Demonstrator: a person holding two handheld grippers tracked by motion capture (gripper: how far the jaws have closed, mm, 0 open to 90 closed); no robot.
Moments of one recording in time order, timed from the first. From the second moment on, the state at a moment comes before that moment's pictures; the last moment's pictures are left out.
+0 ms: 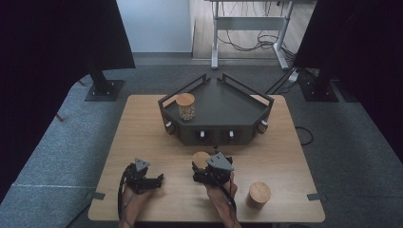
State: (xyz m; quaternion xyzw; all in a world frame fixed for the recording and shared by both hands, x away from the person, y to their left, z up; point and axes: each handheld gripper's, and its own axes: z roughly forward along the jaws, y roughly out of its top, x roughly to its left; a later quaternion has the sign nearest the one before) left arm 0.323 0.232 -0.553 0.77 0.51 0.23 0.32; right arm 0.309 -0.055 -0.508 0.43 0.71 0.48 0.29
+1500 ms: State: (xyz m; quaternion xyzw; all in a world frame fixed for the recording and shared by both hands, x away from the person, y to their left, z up) left arm 0.323 0.232 -0.553 0.77 0.50 0.22 0.32; right arm 0.323 -0.046 -0.536 0.44 0.74 0.45 0.25
